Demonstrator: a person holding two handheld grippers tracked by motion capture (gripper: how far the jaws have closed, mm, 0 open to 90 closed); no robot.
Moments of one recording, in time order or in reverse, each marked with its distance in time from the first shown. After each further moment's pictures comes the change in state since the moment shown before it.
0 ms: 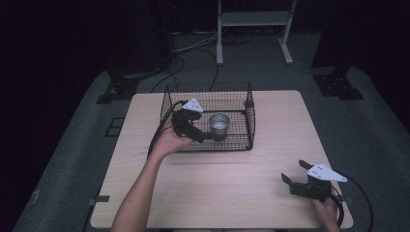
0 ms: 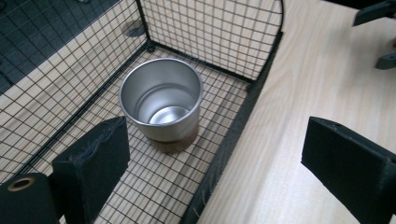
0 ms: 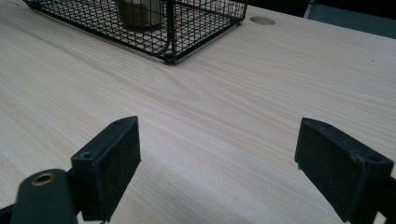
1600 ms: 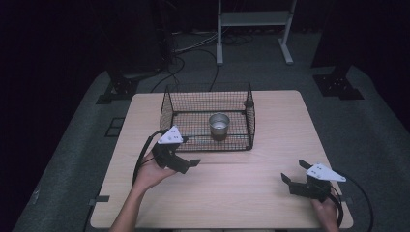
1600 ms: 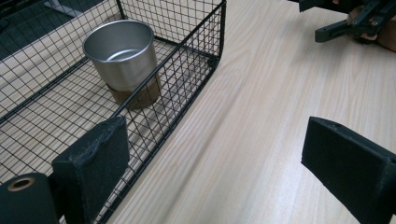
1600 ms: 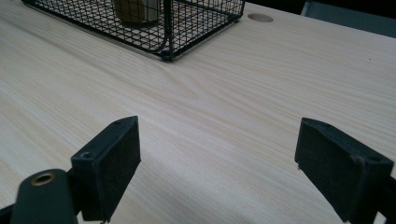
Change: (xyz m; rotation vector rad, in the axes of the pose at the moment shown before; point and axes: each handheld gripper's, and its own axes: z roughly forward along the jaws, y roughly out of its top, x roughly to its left) left arm -0.051 -0.074 -0.044 -0.102 0.005 -0.004; right arm 0.001 0.001 0.001 0.014 -0.013 -0.004
